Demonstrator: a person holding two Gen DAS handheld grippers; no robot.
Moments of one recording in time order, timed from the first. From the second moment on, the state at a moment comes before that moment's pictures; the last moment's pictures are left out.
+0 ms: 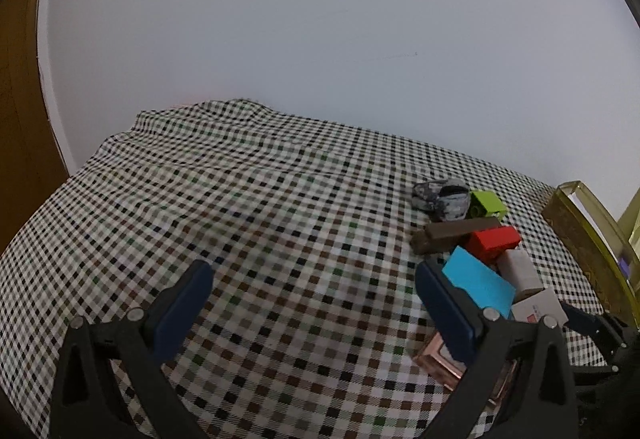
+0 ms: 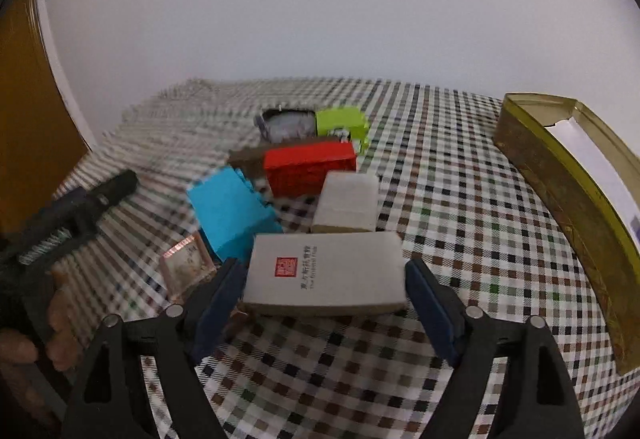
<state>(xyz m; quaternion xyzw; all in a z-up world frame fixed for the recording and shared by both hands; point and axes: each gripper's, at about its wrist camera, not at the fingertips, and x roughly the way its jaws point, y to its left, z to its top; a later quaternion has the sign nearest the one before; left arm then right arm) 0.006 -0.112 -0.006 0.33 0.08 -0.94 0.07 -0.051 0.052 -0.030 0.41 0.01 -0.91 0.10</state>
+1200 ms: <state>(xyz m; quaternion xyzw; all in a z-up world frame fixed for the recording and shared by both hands) -0.001 -0.027 -0.037 0.45 0.04 -0.89 0.03 -0.013 0.145 0.015 0.27 -0.04 -0.96 0.05</state>
